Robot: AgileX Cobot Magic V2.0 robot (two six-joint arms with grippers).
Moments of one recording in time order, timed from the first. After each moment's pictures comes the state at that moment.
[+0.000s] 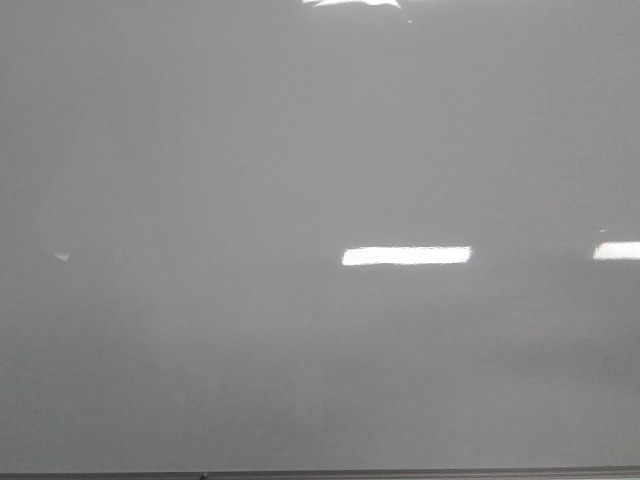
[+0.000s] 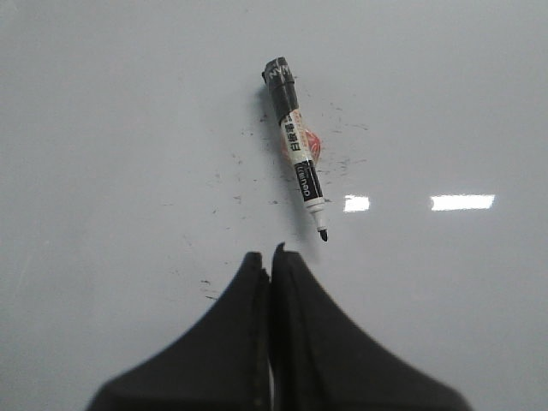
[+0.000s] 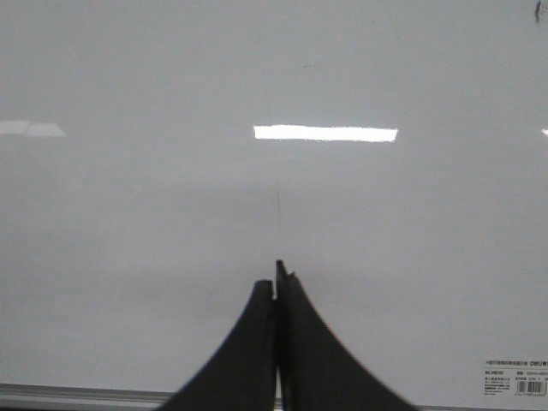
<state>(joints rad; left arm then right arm) 0.08 -0.01 0.01 -0.03 0.15 0.07 0.00 -0.01 0.03 0.08 0.26 -0.04</state>
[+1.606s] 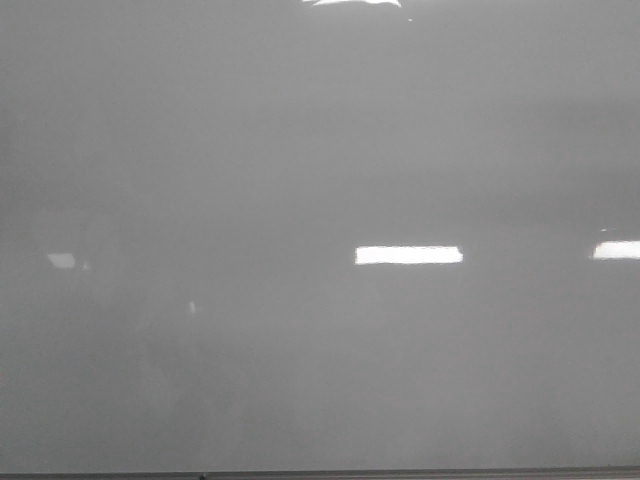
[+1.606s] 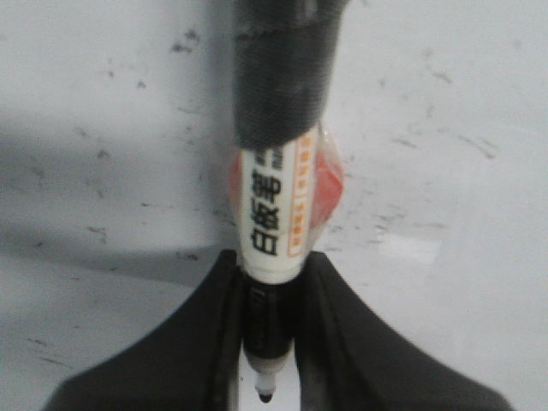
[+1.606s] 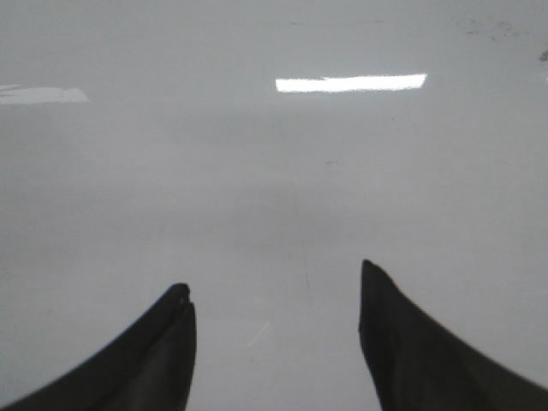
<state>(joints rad) 0.05 1.42 -0.79 -0.26 0.25 0.07 0.00 0.43 -0.43 0.15 0.41 -0.04</state>
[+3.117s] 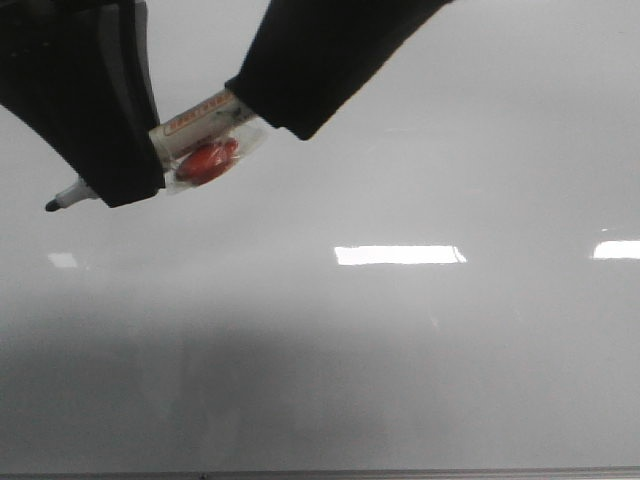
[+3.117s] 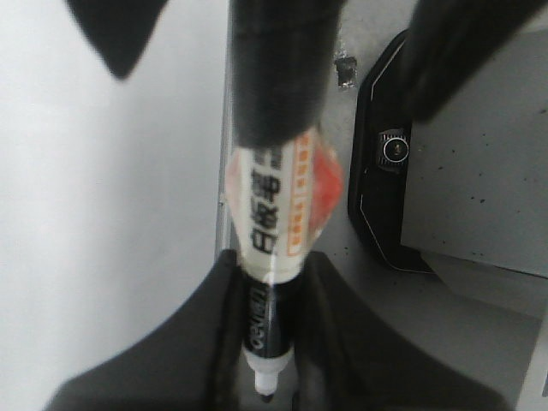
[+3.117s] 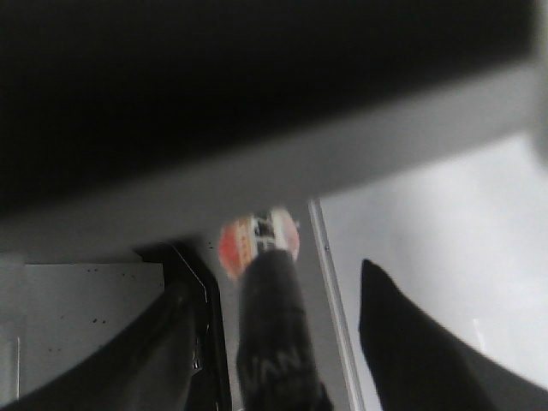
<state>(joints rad) -0.71 1.42 -1.23 -0.20 1.17 0.85 0.66 1.41 -1.19 0.59 0.87 -0.94</state>
